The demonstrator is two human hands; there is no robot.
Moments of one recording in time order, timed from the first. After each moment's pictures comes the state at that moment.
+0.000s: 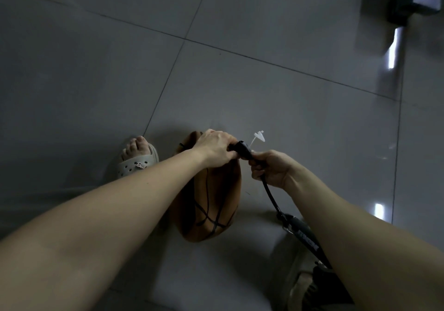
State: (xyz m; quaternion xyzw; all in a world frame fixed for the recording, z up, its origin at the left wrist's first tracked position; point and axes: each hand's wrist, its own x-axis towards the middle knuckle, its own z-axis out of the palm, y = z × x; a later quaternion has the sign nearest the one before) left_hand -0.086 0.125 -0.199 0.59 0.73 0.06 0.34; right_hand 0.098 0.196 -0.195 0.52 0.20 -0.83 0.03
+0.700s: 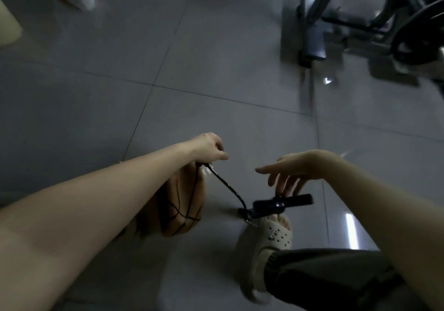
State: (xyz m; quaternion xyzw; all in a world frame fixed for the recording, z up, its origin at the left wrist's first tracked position) left_hand -0.019 0.137 -0.046 0.56 0.71 0.03 0.41; right_hand 0.223 0.211 0.010 0.51 0.60 -0.49 0.38
